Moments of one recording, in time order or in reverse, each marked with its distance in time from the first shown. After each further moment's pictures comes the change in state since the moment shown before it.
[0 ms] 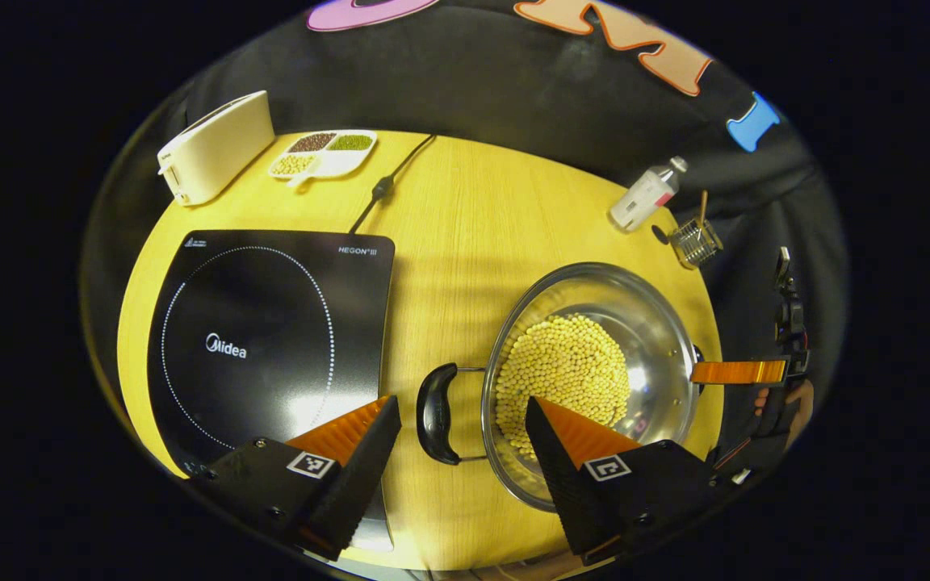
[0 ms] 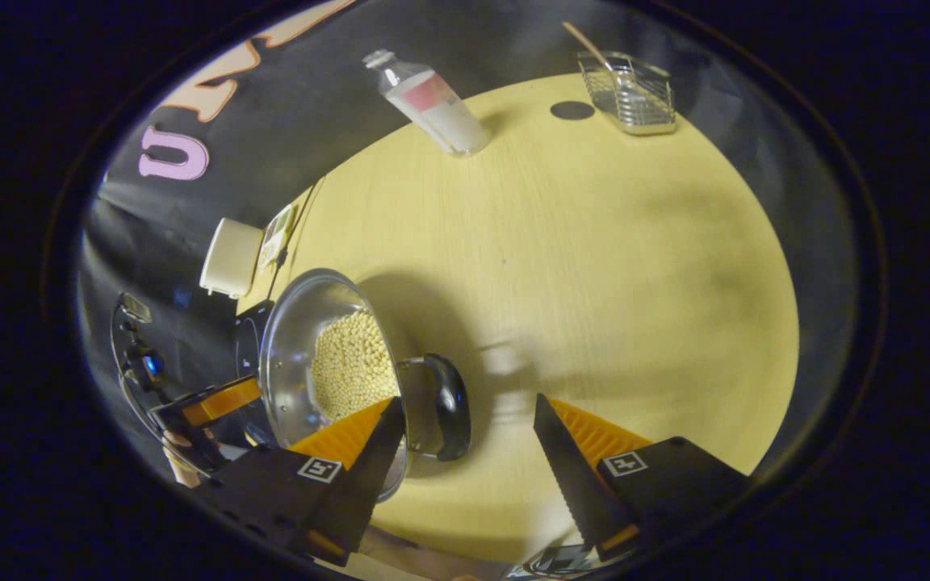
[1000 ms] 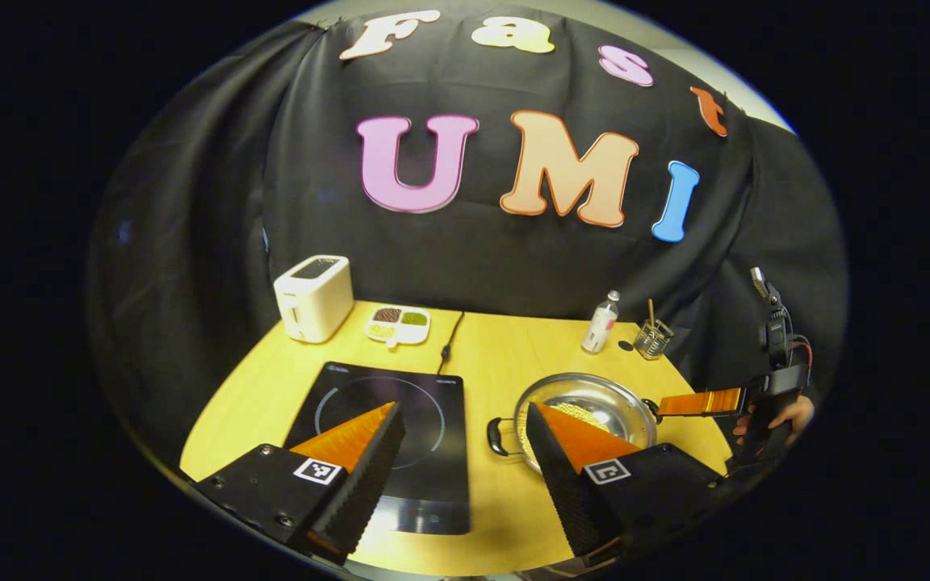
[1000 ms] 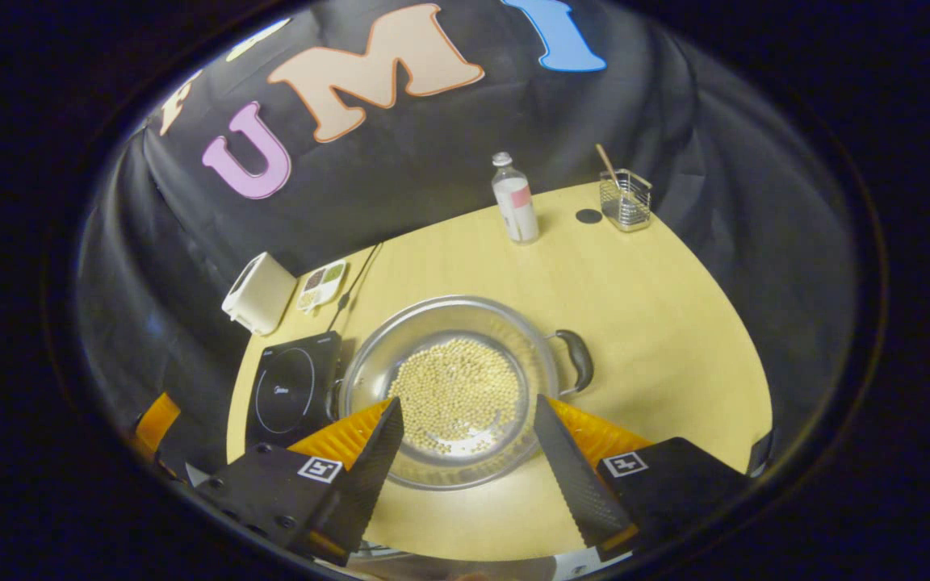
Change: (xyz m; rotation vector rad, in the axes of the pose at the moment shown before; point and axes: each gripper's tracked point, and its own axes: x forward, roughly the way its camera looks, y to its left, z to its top) left arm -0.215 0.024 0.011 0.104 -0.648 0.032; right arm -0.086 0.115 -0.044 -0.081 -0.461 -0.154
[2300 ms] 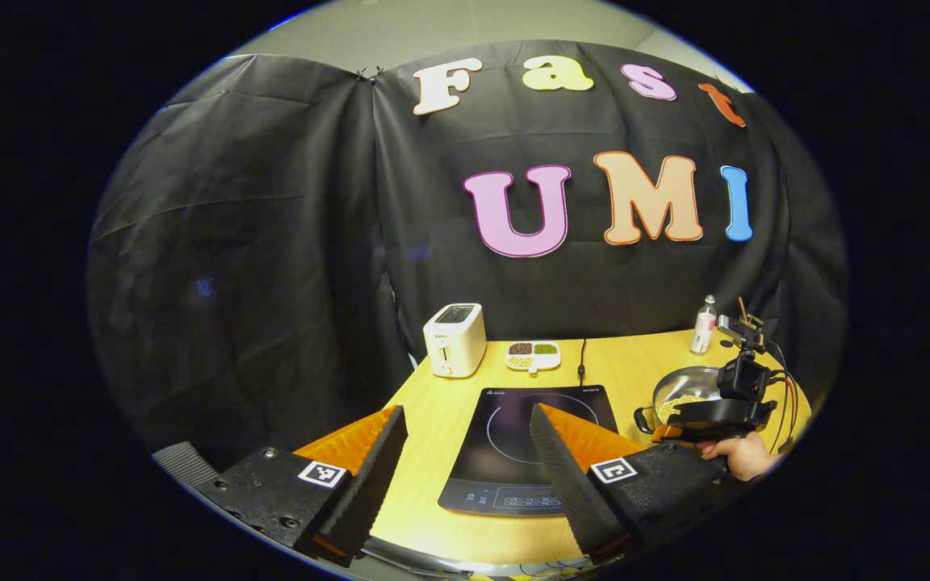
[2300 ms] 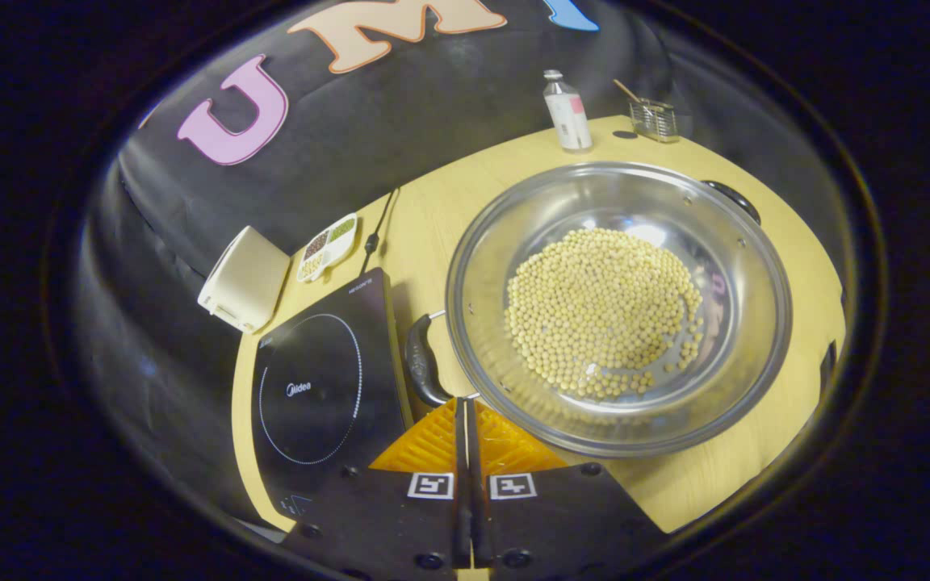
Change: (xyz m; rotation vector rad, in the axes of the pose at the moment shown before) left arm -0.138 0.163 0.016 0.161 -0.234 0.360; right arm 0.107 0.196 -0.133 0.167 0.000 -0.080
